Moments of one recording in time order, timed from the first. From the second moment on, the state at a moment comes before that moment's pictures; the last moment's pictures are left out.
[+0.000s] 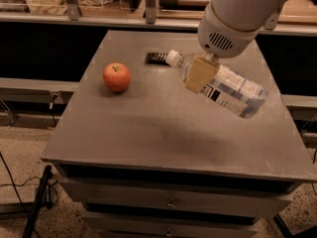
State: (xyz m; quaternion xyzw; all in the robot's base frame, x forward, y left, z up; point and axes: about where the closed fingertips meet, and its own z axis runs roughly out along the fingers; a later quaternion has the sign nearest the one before) arm 0.495 -0.098 0.969 -0.51 0.83 -0.04 0.21
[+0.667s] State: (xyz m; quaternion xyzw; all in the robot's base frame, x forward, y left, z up) arm 0.543 -0.096 1.007 -0.52 0.80 0.06 0.31
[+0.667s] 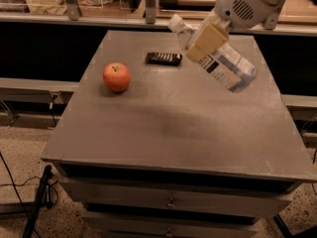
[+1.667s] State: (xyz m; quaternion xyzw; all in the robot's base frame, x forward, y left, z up) arm 0.585 -0.081 1.066 -0.49 0.67 0.27 0.49
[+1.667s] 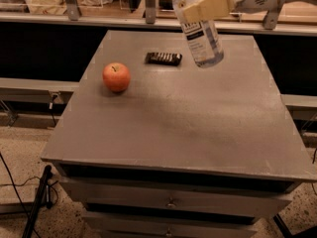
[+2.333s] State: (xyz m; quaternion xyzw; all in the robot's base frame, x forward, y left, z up) arm 0.583 -0.080 1.068 -0.49 0.65 0.28 0.50
